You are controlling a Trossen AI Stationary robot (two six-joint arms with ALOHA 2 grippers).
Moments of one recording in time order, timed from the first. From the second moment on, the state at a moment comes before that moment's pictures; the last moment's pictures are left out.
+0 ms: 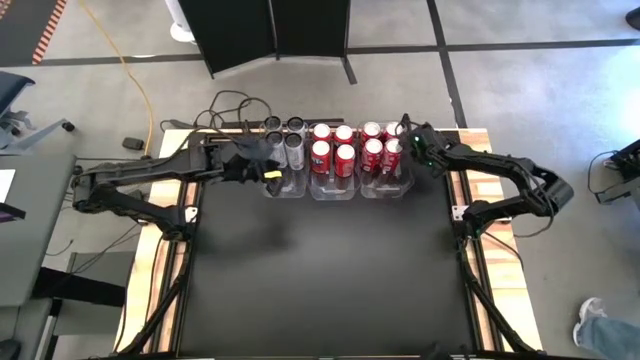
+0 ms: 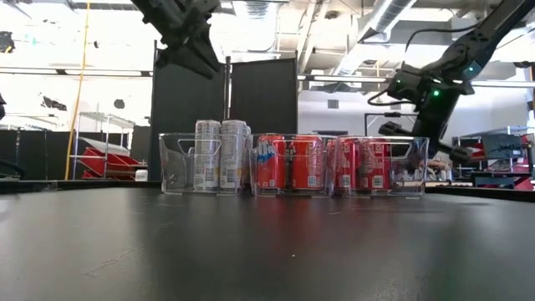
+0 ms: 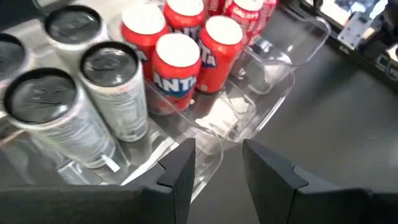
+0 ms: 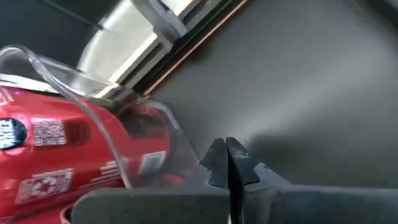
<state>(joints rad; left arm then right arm) 0.25 1.22 1.10 -0.54 -0.25 -0.43 -0.88 1.30 0.61 -0.27 0.30 1.26</state>
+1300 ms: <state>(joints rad) 0.19 1.17 1.10 -0.58 -0.27 -0.44 -0.85 1.23 0.48 0.07 0.24 1.30</state>
